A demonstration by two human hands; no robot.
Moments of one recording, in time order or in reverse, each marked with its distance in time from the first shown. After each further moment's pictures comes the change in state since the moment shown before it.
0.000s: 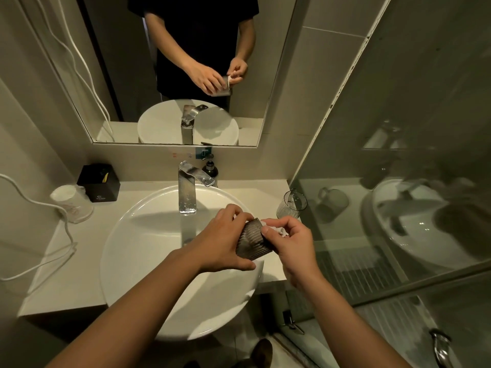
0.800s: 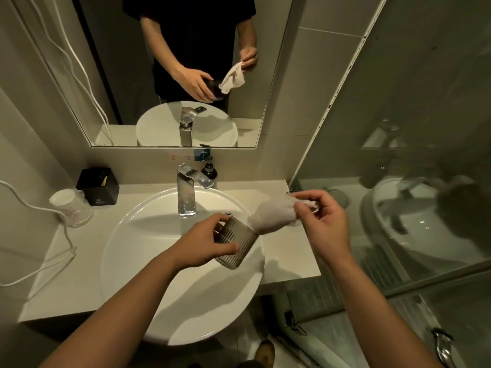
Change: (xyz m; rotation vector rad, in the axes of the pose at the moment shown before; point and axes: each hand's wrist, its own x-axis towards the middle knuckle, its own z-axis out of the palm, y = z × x) left_hand -0.013 -0.029 -0.011 -0.514 0.006 -0.303; right_hand 0.008 -0.060 -0.034 -0.232 0.066 -0.318
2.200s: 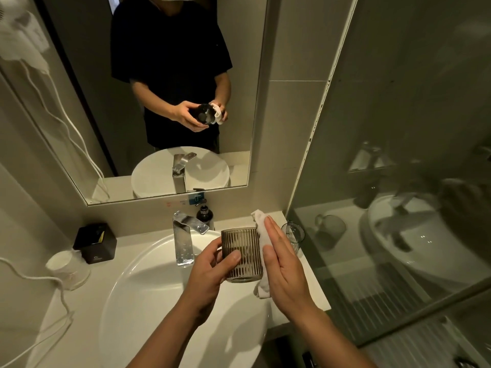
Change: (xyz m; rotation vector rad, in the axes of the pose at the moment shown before) left_hand -0.007 0.056 0.012 -0.785 0.172 0.098; right_hand -0.019 0.006 0.058 -0.187 -0.090 -0.197
